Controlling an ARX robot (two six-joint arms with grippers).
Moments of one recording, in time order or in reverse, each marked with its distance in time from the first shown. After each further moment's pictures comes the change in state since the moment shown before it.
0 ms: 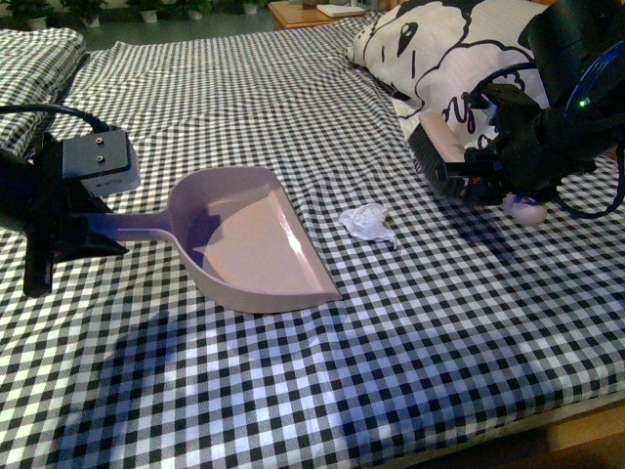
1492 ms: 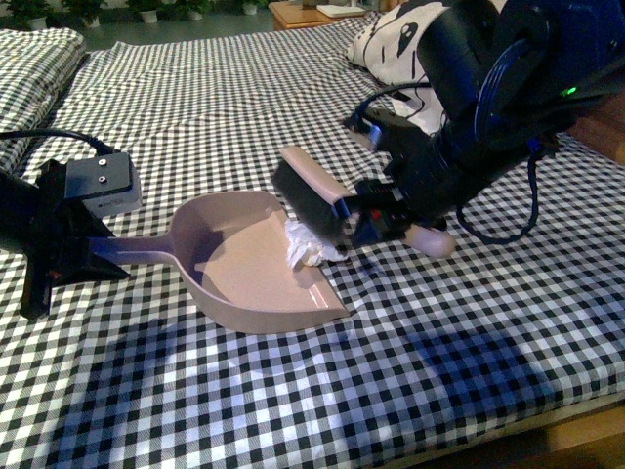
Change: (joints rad) left arm -0.001 0.028 -0.002 -0.063 0.011 -0.006; right arm 0.206 -0.102 -0.047 -0.027 -0.330 0.004
